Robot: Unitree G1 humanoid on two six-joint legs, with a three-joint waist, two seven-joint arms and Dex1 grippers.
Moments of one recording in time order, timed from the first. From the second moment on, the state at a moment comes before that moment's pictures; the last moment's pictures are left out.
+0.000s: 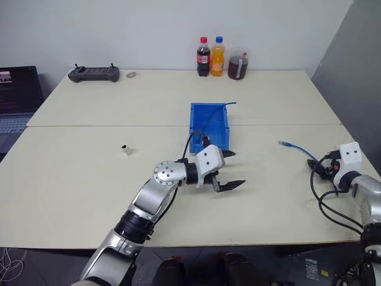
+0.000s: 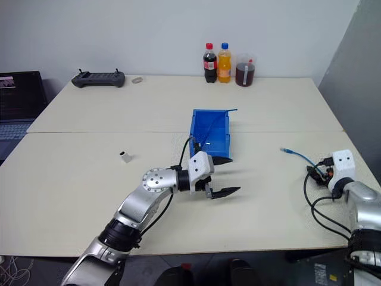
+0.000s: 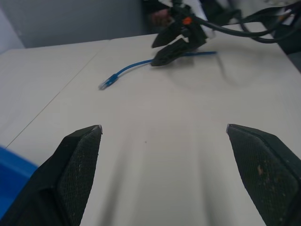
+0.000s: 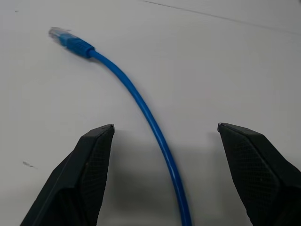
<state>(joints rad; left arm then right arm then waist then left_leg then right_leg) -0.51 0.30 -0.38 0.01 -0.14 0.16 -0.91 -0.37 -0.69 -0.27 0.55 0.18 0.25 0.64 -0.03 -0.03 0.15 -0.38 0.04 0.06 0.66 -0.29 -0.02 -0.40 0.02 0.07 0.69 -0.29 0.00</state>
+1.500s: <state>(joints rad) 0.62 0.36 0.11 -0.78 -0.28 0.42 -0.55 -0.61 -0.36 0.37 0.20 0.12 0.29 1.03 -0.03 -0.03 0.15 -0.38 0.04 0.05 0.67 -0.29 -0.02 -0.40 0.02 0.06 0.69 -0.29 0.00</state>
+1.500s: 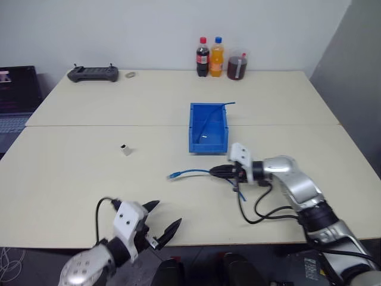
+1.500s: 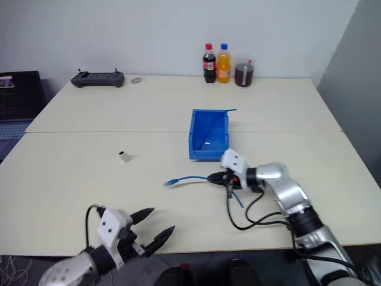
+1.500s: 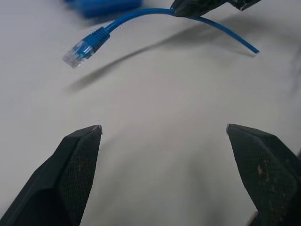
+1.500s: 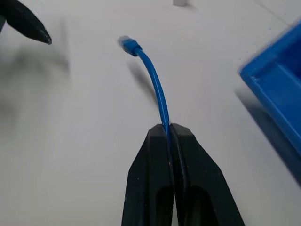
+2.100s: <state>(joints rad) 0.49 0.48 0.17 -0.66 -0.26 0.30 -0.53 -0.54 -0.44 0.28 0.11 0.22 0.40 1.10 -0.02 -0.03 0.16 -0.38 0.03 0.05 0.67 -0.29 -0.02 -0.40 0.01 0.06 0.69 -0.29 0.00</state>
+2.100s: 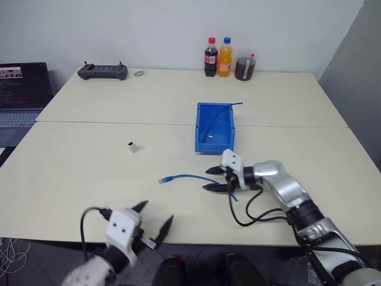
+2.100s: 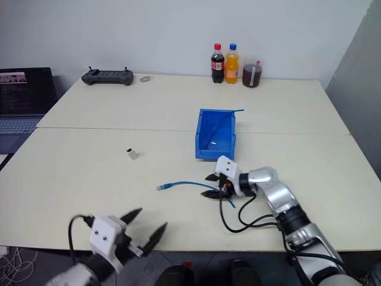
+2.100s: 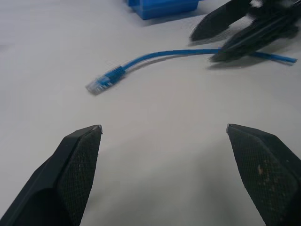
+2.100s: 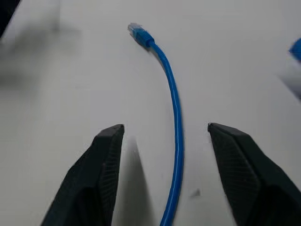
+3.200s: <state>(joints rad) -0.33 0.71 -0.08 0.37 -0.21 -0.04 -1.25 -0.19 -0.64 -0.05 -0.57 0.73 0.99 0.78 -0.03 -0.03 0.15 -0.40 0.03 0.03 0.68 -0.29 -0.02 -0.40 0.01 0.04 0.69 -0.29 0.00</state>
